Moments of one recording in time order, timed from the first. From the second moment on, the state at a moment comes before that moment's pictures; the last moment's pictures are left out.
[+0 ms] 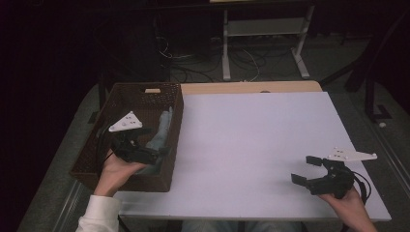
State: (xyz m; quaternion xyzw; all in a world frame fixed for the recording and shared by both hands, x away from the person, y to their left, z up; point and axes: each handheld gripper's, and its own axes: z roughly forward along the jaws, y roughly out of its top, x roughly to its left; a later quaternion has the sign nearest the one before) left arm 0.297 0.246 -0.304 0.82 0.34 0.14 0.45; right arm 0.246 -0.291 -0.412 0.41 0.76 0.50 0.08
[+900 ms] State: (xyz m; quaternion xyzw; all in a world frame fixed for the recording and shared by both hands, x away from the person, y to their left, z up) left arm 0.319 0.252 -0.285 0.84 0.34 0.13 0.41; right arm 0.246 -0.290 -0.412 0.41 0.76 0.50 0.08
